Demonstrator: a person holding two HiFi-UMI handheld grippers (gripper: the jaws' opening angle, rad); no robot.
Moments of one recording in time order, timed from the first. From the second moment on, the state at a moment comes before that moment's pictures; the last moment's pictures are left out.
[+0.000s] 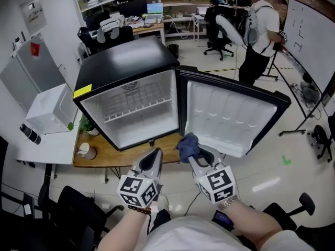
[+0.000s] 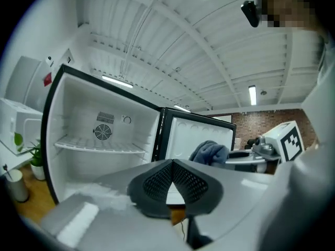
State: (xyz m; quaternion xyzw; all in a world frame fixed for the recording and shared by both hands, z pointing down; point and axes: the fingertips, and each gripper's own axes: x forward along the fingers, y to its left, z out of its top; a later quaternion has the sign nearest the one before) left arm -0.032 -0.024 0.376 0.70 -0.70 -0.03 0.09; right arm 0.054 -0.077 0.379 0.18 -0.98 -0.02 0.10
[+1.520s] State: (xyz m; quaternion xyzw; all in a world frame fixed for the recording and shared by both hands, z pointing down) left arm -0.014 0.076 0.345 0.66 -0.75 0.01 0.03; right arm 0.042 0.032 0.355 0.08 -0.99 -0.02 0.07
